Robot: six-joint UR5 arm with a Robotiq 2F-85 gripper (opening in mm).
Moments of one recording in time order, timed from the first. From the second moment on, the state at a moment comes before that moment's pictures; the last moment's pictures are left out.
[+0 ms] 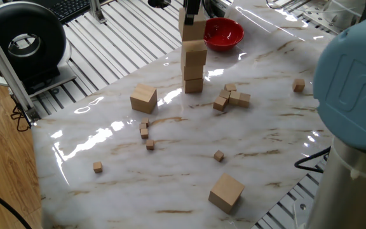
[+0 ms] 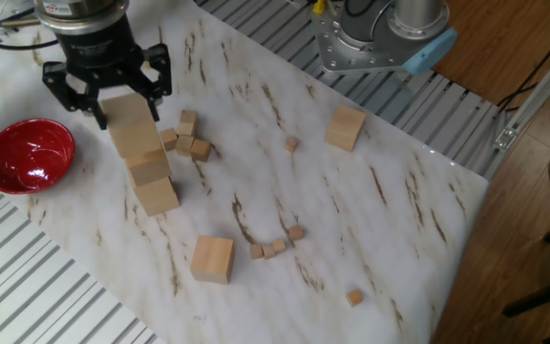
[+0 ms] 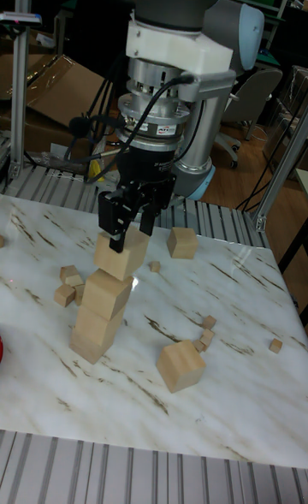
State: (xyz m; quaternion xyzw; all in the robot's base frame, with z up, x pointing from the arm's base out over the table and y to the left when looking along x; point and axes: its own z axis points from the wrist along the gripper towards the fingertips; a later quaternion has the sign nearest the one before) arm 0.599 -0.037 0.257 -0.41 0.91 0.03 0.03
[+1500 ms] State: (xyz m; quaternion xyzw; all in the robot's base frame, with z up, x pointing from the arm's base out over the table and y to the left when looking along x) arm 0.586 -0.052 0.240 -0.43 0.90 0.00 0.00
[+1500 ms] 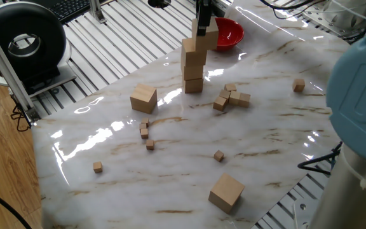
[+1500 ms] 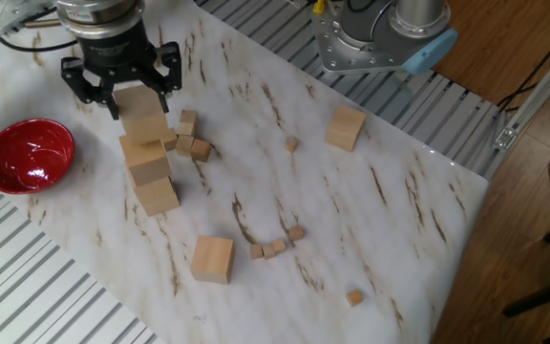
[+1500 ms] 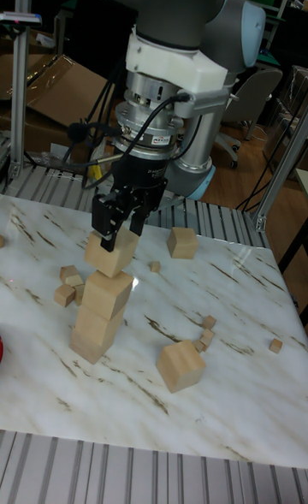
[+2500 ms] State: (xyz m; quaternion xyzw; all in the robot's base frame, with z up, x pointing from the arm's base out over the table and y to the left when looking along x) arm 0.607 -0.039 0.240 -0.44 0.90 0.02 0.01
